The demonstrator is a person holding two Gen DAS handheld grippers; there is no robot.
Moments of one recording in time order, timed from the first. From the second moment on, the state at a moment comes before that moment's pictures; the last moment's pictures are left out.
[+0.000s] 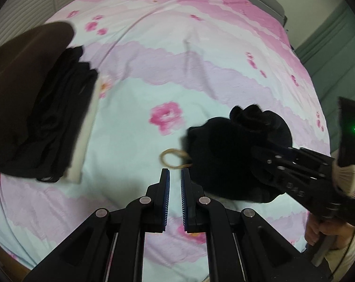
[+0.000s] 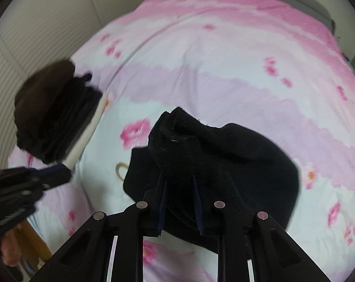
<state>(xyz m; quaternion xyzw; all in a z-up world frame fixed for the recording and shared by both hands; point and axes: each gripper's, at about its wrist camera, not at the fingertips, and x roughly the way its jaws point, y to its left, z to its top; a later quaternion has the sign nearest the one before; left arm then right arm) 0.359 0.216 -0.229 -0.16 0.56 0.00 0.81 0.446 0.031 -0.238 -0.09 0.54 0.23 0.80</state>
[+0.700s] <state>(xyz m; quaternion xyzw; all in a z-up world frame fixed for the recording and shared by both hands) 0.354 0.223 -0.219 -0.19 0.56 0.01 0.81 0.402 0.042 -0.229 -0.05 0.57 0.29 0.77</state>
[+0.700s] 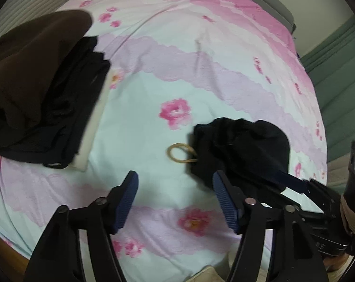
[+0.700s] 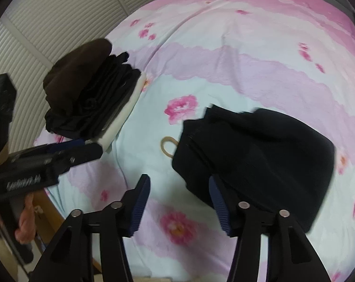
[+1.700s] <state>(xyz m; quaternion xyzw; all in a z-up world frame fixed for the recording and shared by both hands) 0.457 0.149 -0.315 -0.32 0.64 -0.03 0.69 0.381 -0.149 -0.318 0.14 0.63 0.10 0.76</state>
